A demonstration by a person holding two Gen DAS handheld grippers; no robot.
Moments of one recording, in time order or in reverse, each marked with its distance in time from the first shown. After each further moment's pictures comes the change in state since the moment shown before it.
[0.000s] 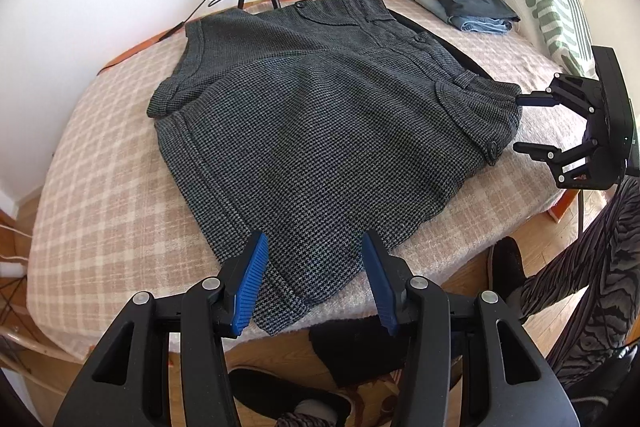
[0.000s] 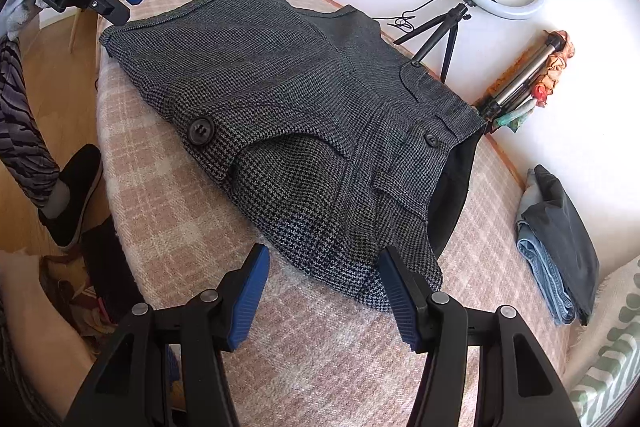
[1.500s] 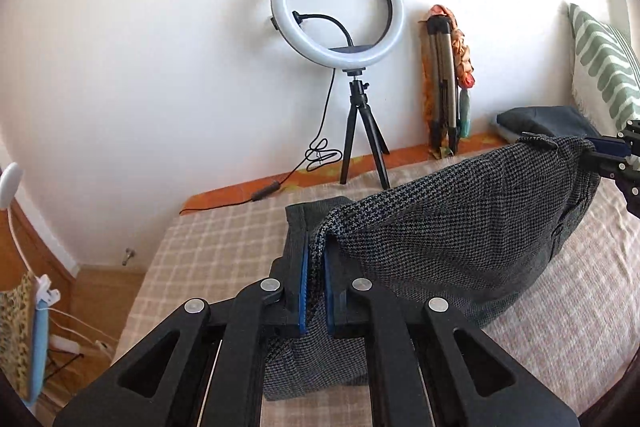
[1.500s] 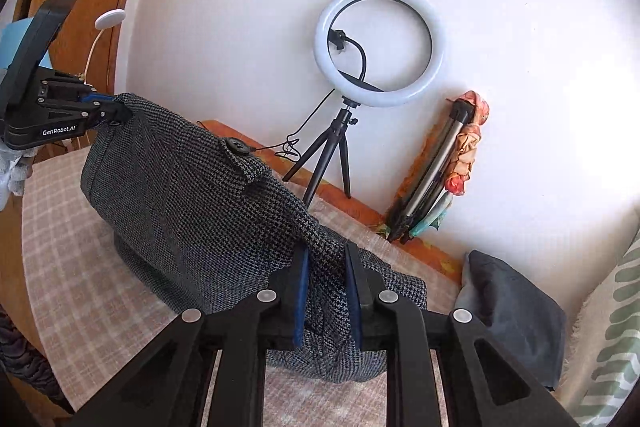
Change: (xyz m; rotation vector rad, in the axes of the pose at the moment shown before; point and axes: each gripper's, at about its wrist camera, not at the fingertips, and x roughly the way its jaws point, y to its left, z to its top) left arm -0.015 0.068 0.182 -0.070 -0.401 0.314; right arm -0.011 -0.148 0.158 0.340 -0.286 -0.150
